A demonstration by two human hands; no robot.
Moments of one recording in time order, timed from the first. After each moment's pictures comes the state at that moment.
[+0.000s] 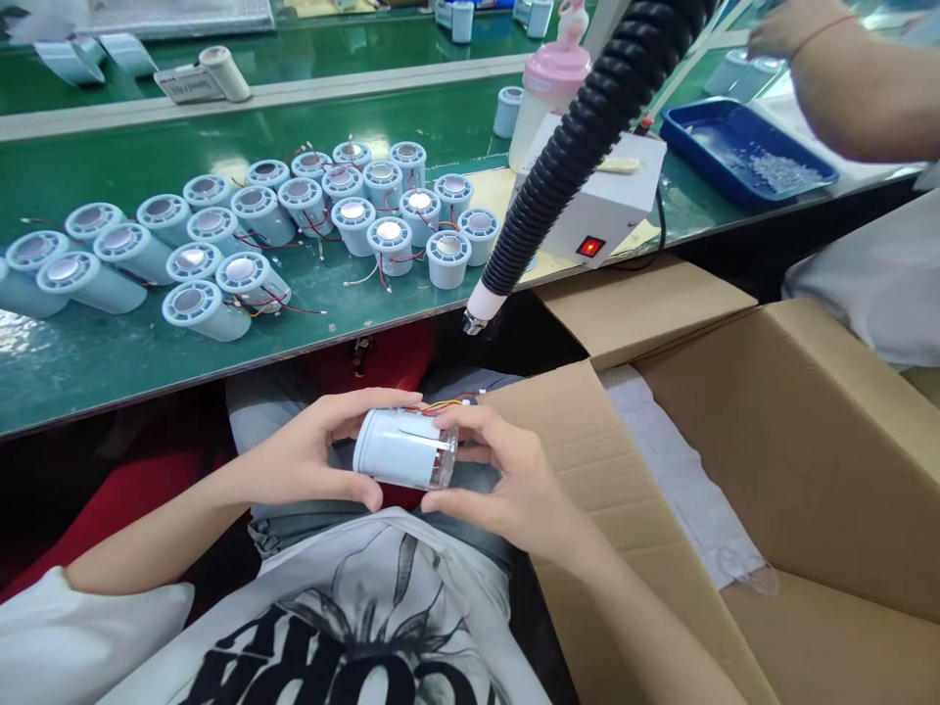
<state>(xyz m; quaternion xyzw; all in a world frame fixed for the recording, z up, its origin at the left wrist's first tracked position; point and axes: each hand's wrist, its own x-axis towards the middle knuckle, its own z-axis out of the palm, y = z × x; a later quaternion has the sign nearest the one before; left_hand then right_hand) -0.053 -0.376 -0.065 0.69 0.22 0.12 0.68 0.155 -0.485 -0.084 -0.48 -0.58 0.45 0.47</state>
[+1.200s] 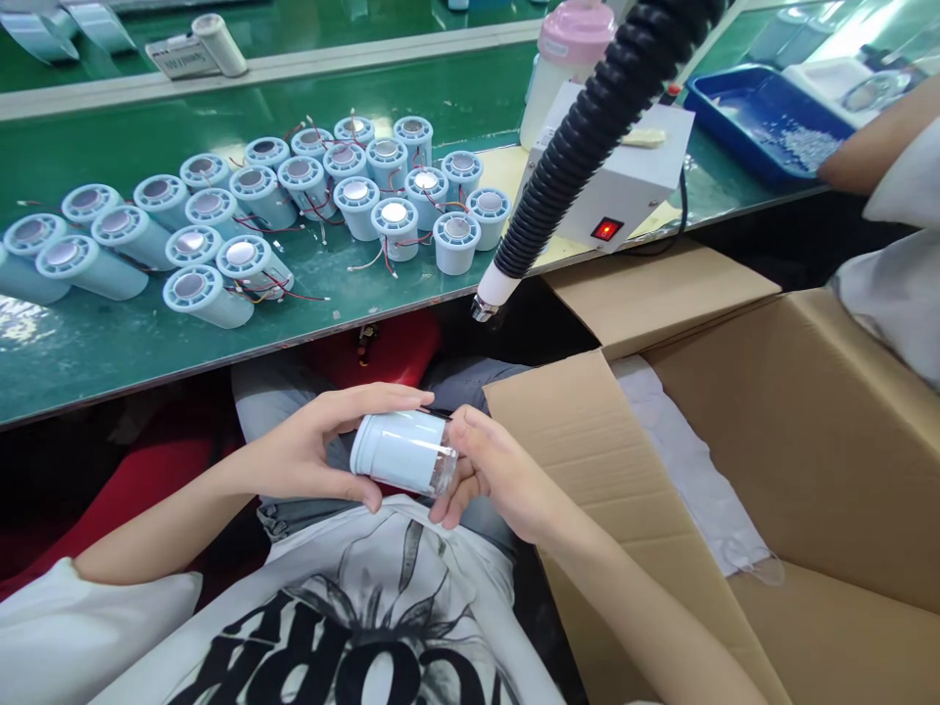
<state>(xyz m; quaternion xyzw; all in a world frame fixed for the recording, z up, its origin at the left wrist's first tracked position) -0.063 -0.370 -0.082 0.78 0.10 0.18 0.60 0.137 -0.478 -0.087 -0.45 -0.23 0.76 0.40</state>
